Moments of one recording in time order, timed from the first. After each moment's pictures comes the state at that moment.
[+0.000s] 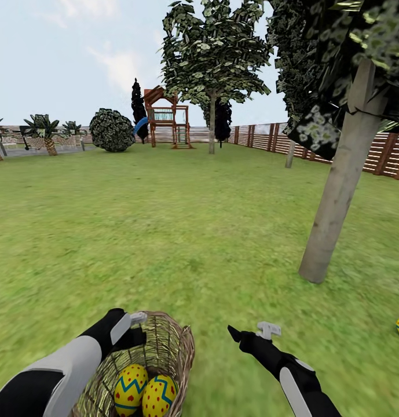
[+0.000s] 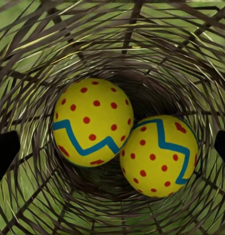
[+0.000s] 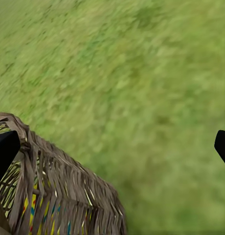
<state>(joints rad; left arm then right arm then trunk) -0.83 0.01 -0.06 -0.21 0.36 0.66 0.23 -0.22 0.01 0.05 -1.16 -0.44 0.38 0.20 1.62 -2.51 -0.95</state>
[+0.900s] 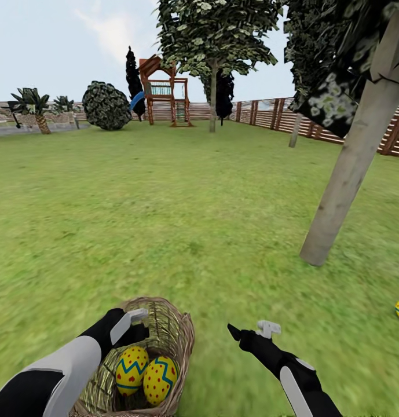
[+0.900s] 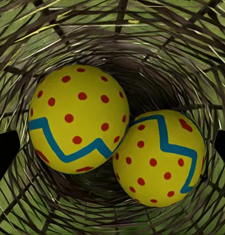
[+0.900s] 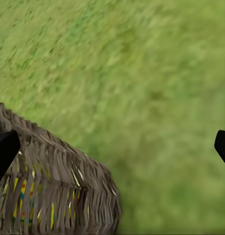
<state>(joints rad) -0.83 0.01 -0.06 -0.21 0.36 0.59 0.17 -0.22 0.01 0.05 -1.17 -0.44 0.38 0.21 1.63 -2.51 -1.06</state>
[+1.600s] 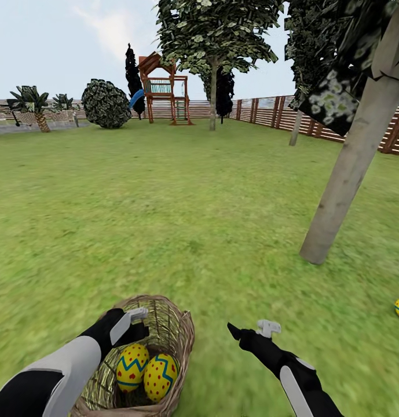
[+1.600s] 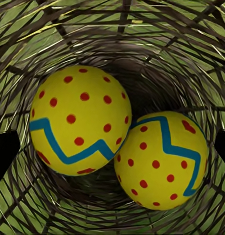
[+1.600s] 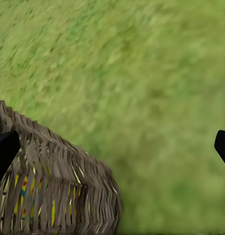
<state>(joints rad) -0.83 0.01 -0.06 -0.22 0.36 0.57 0.17 -0.22 0.01 0.05 -1.18 -0.45 0.38 0.21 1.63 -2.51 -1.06</state>
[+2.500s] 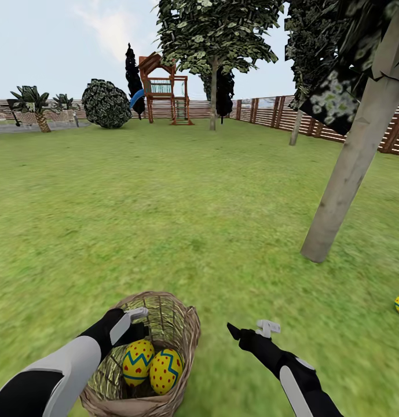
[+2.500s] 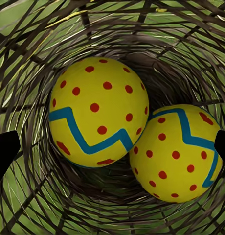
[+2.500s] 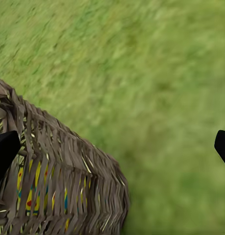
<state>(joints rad) -0.83 0.01 -0.06 -0.22 0.36 0.57 0.17 -0.22 0.01 0.06 -1.18 -0.45 0.38 0.21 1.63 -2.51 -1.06</state>
